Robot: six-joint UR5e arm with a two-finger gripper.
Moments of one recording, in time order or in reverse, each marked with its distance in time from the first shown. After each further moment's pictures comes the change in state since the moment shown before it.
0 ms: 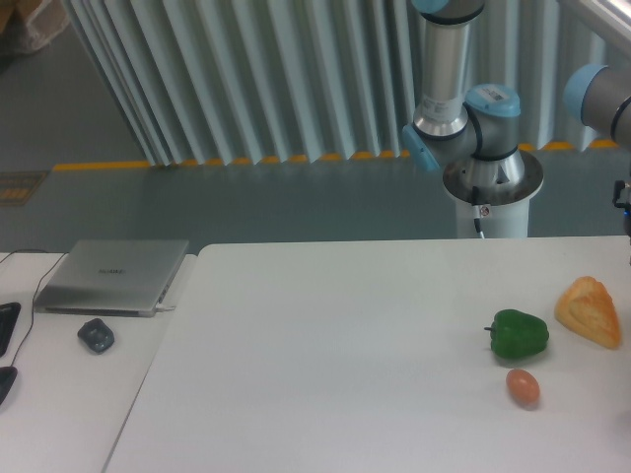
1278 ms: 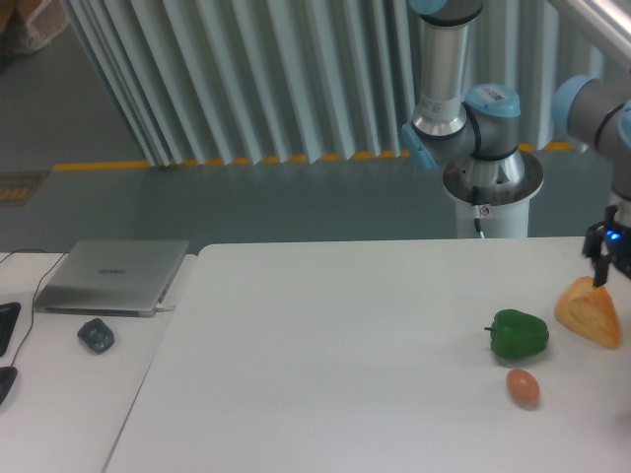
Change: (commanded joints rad) arm -0.107 -0.070 -0.025 0.149 -0.072 -0.873
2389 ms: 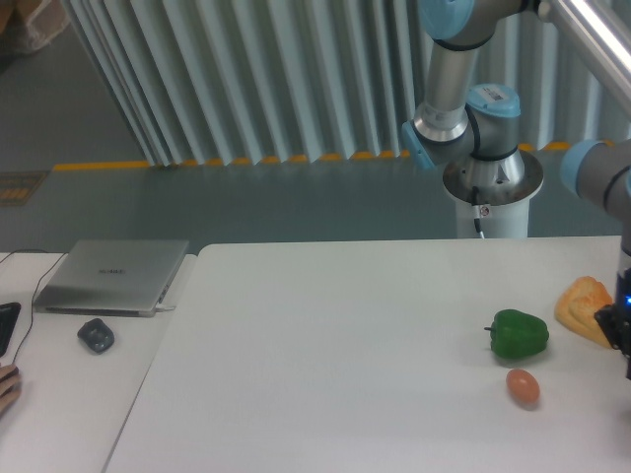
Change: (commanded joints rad) arm 0.124 -0.134 0.078 0.164 -0.096 -0.012
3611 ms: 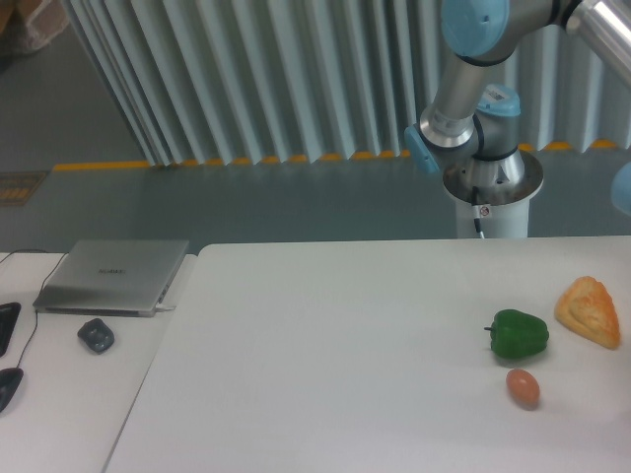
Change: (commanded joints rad) arm 0.042 -0.046 0.020 0.063 -0.006 -0.009
